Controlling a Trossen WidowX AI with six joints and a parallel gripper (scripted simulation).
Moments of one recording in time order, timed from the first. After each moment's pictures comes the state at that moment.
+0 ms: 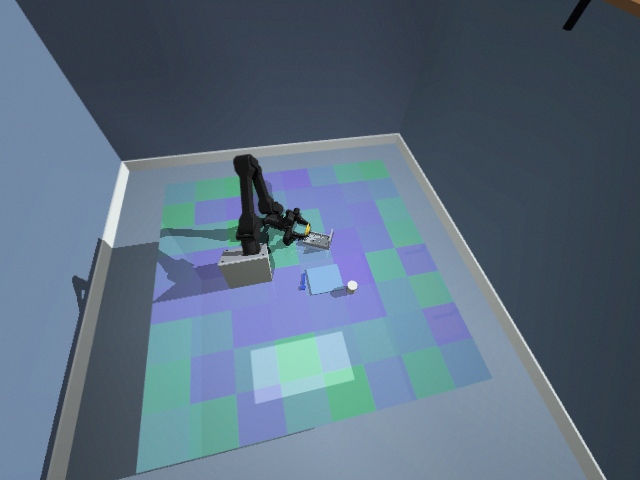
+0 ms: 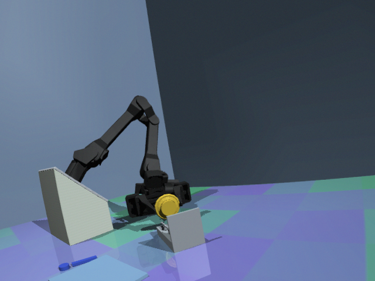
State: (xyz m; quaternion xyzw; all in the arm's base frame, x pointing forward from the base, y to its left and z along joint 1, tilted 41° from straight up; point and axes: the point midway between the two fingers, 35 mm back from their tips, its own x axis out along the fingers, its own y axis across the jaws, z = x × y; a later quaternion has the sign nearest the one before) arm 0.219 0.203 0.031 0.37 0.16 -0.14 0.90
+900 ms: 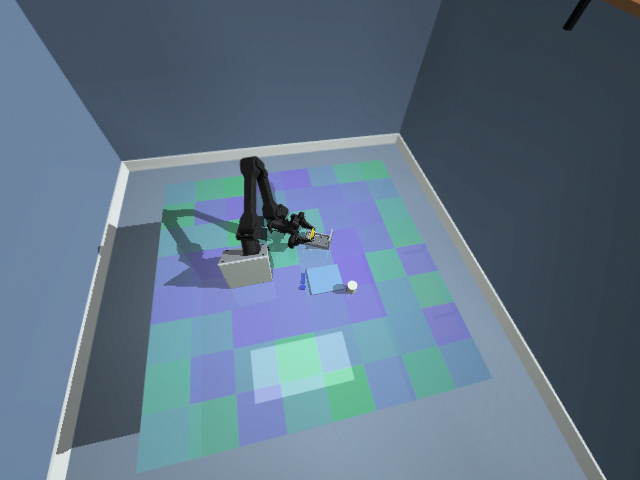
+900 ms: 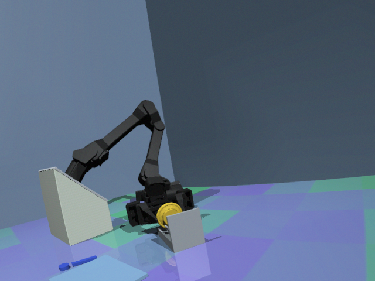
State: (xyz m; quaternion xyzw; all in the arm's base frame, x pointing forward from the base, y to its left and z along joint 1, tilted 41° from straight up) arm 0.239 0.204 0.008 0.37 0.16 -0.14 0.90
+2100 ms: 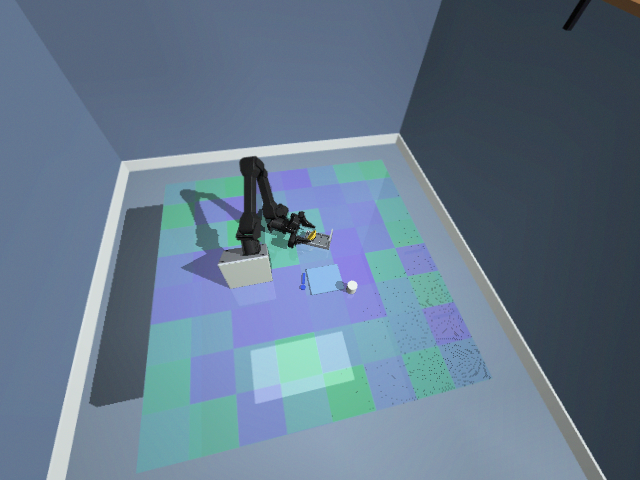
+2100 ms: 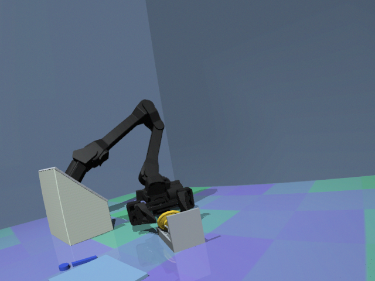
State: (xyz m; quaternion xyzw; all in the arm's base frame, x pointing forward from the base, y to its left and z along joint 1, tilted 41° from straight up) arm 0.240 0.204 0.011 0.37 0.16 -0.14 0.90
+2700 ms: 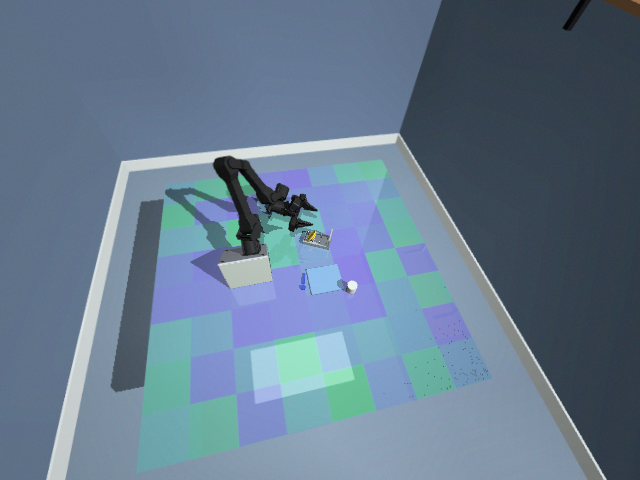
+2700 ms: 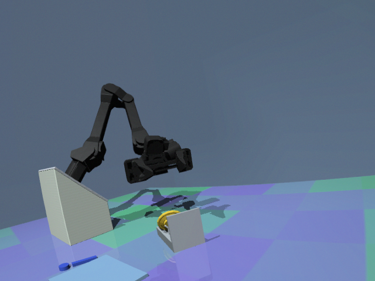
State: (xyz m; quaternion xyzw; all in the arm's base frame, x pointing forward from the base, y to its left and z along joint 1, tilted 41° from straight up) arm 0.257 0.140 0.103 0.37 0.15 -0.14 0.91
